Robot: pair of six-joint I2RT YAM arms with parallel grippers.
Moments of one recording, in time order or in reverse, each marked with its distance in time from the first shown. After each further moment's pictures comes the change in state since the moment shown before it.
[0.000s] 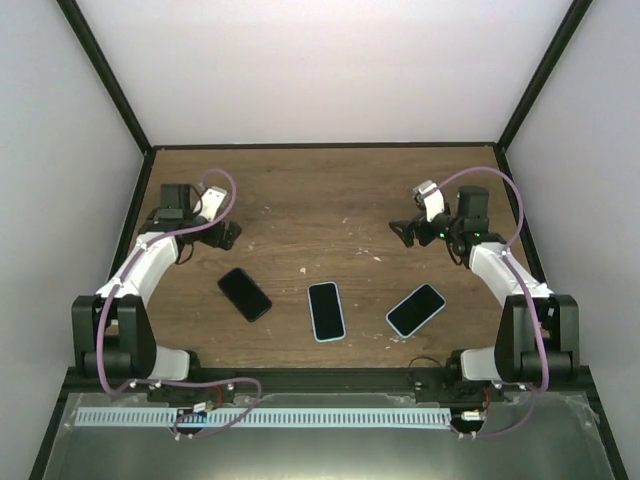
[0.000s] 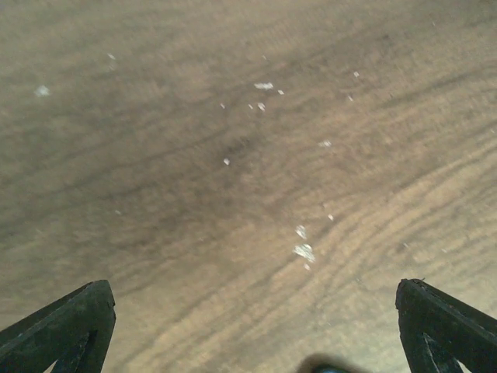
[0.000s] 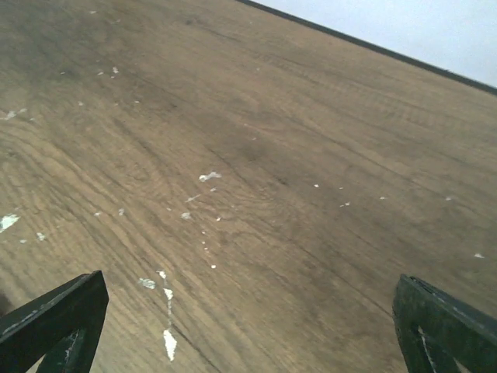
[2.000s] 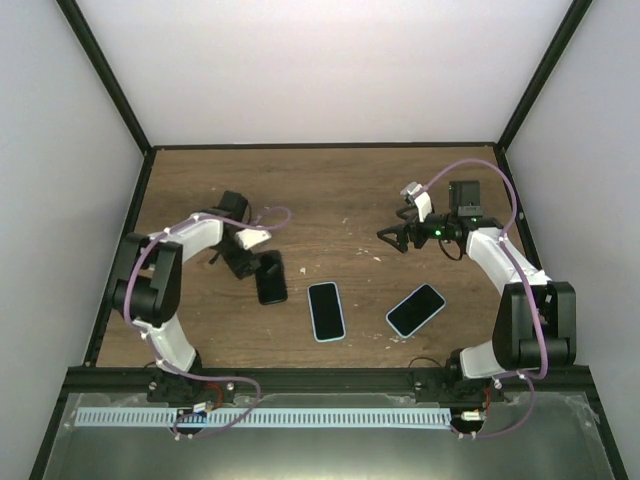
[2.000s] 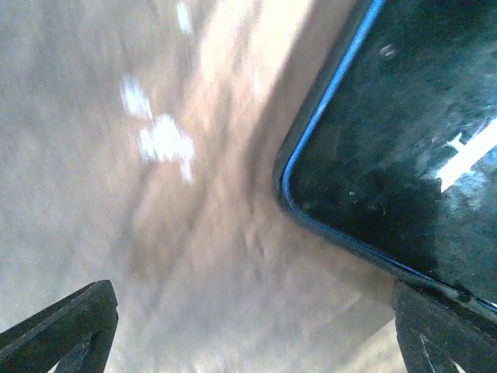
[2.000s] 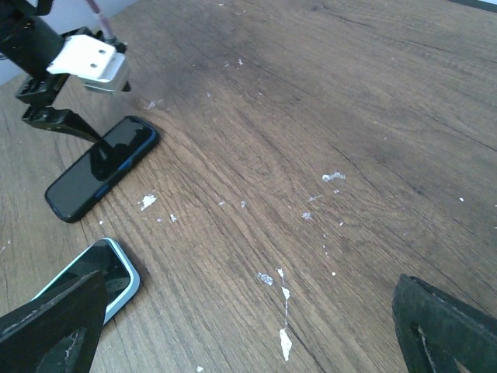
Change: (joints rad) left arm -0.219 0.347 0.084 -0.279 -0.299 0.356; right arm 0.037 0.083 0.143 -0.291 -0.267 -0.077
